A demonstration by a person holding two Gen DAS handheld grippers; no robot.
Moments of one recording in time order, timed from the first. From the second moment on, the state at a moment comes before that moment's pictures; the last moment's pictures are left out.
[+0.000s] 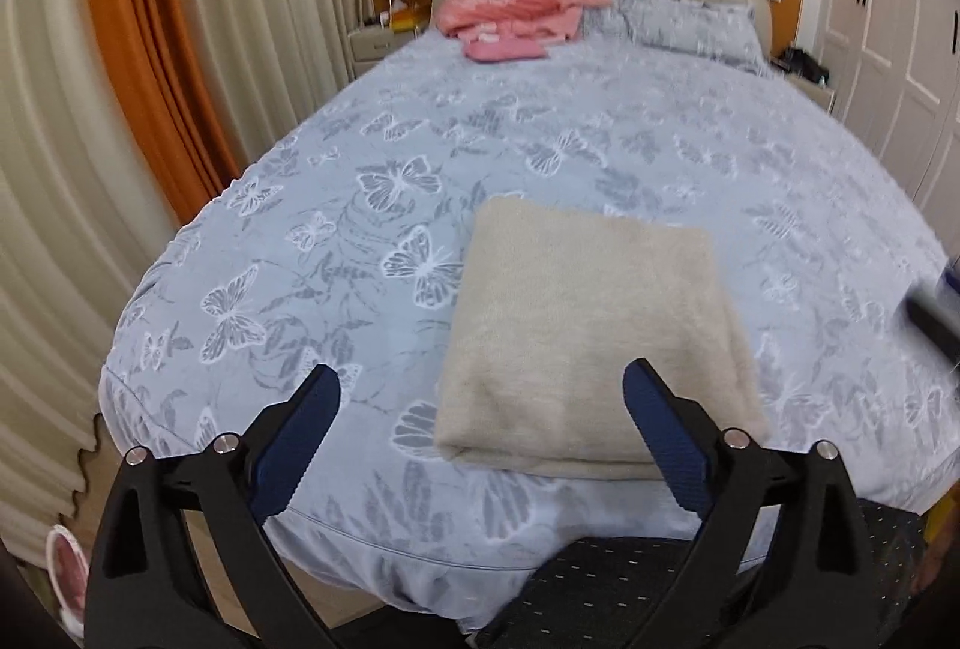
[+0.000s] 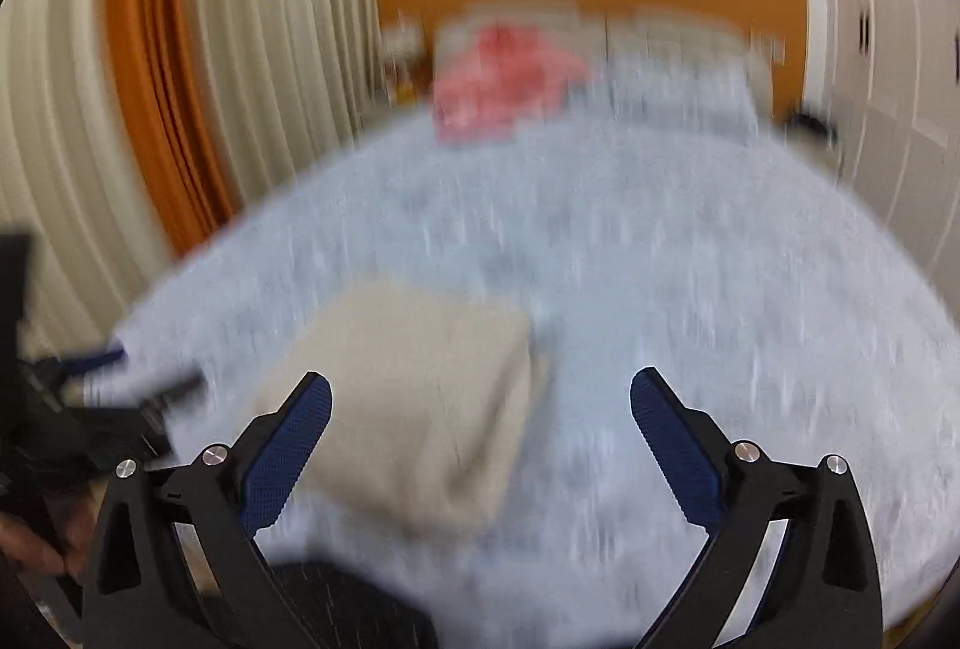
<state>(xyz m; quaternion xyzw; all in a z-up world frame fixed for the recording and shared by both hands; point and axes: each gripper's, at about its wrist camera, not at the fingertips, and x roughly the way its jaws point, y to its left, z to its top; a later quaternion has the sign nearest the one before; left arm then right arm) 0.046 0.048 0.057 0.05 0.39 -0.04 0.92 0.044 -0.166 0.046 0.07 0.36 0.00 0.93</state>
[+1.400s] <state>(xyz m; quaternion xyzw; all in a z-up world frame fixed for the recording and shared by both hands) -0.015 0.055 0.039 0.05 0.43 -0.04 0.90 -0.006 -0.107 0.028 0.11 0.43 -0.02 0.90</state>
